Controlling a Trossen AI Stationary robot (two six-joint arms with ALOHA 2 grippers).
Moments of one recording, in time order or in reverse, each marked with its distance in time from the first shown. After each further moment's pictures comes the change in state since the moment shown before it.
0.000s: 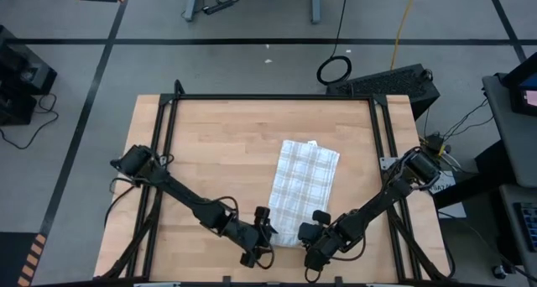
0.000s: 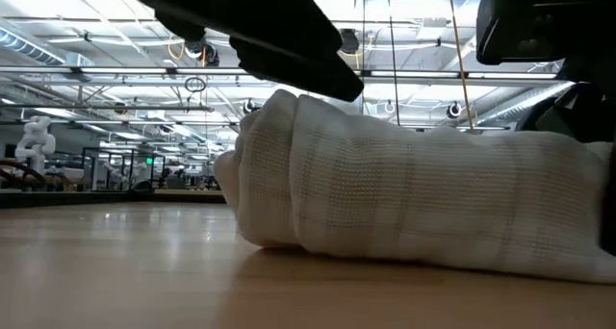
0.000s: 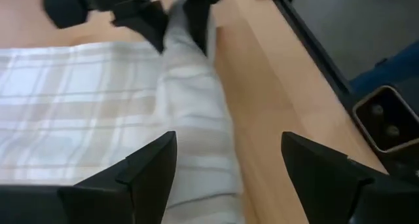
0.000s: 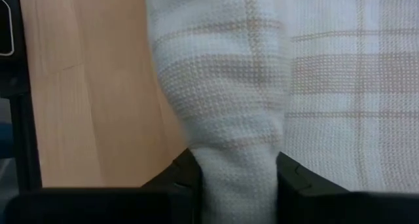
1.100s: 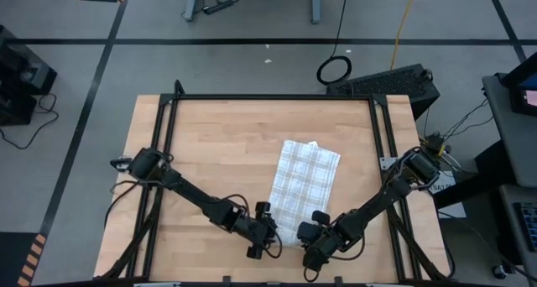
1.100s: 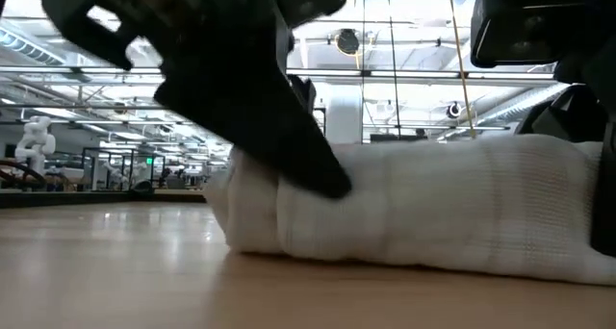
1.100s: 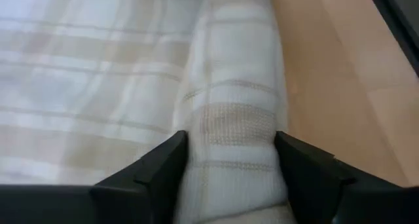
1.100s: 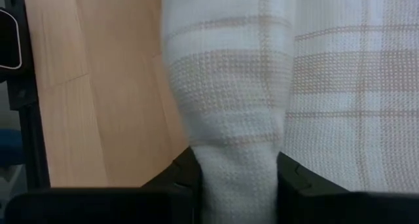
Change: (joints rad) left arm 0.049 0.086 0.002 -0.037 0.020 -0.117; right arm -0.006 0.003 -0.001 0.012 -0.007 0.028
